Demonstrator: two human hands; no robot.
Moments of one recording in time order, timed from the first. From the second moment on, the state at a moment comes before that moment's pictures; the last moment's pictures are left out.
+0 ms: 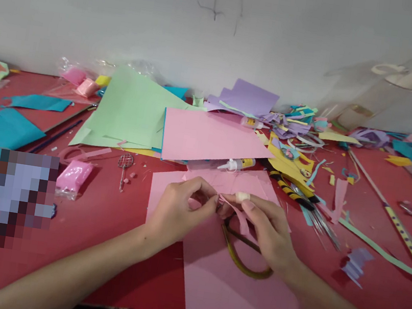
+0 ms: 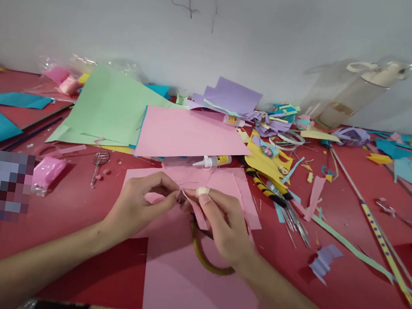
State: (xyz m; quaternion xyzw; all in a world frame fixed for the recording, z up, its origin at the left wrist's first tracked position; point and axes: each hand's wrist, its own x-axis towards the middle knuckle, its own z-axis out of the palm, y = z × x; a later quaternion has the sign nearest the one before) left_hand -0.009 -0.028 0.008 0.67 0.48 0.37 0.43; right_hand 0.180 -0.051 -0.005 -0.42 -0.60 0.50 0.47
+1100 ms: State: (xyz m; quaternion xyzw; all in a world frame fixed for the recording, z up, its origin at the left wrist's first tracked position) left_hand -0.009 -0.030 0.004 0.73 0.43 0.39 0.36; right_hand 0.170 -0.048 -0.008 -0.49 -0.55 0.49 0.47
